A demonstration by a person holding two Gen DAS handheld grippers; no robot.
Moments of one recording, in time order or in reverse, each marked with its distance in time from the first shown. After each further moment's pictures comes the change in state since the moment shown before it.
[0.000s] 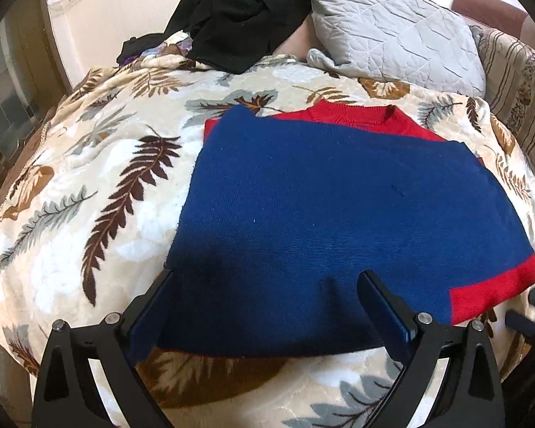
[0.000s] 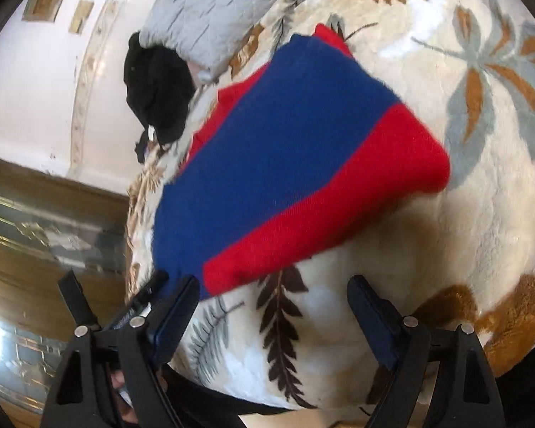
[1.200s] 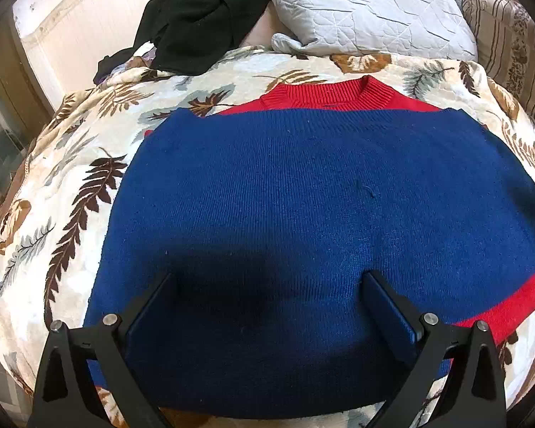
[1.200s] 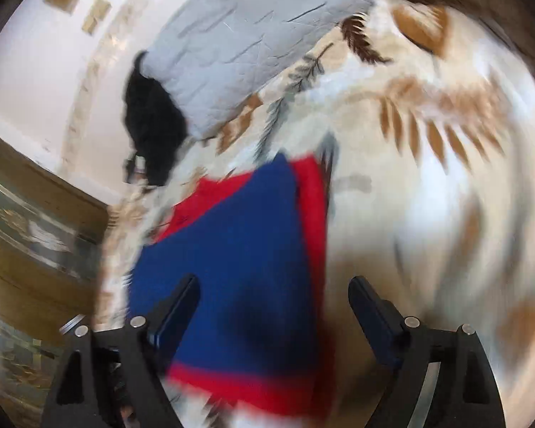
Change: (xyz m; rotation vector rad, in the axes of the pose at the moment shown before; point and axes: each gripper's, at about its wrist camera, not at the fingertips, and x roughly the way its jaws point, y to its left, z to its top) left arm 0.048 -0.049 0.005 0.118 0.015 0.042; right arm 0.018 -0.004 0.148 -0.241 -0.003 -0.148
